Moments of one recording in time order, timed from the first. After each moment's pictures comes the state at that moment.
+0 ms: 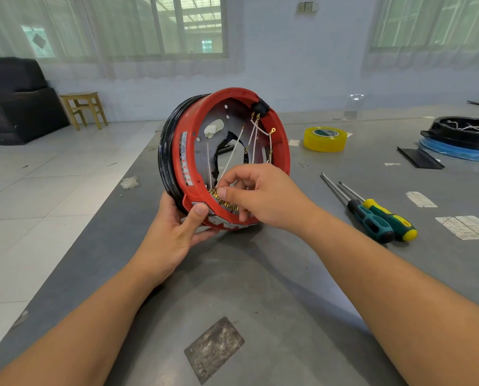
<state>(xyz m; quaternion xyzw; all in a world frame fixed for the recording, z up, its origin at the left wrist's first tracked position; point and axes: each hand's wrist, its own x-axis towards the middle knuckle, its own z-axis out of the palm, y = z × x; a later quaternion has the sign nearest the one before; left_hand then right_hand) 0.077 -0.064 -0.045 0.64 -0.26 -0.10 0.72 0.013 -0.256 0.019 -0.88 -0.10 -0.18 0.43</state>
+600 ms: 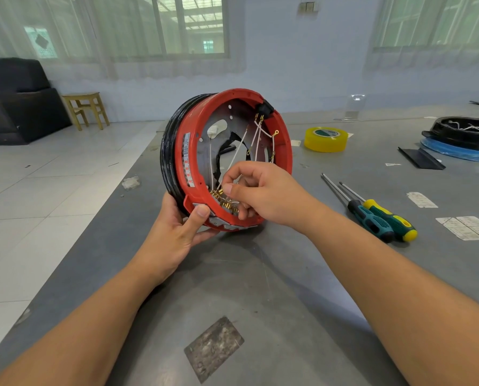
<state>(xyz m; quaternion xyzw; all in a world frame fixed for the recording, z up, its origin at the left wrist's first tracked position) 0.078 -0.063 -0.046 0.64 -0.26 -0.10 0.71 0.011 -0.257 0.024 -0.87 -0.08 -0.14 0.46</state>
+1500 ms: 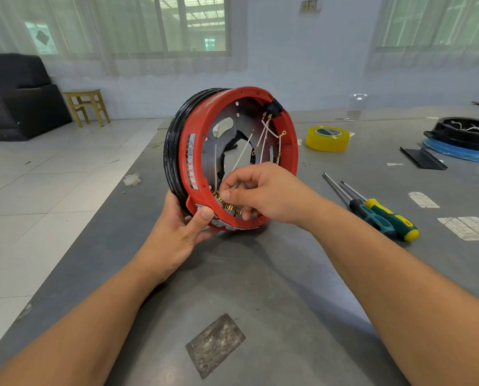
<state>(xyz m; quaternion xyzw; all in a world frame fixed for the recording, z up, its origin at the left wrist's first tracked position) 0.076 -0.062 -0.048 0.64 -0.28 -0.10 0.71 0.010 -0.259 0.030 -0.89 -0.09 -0.09 0.44</state>
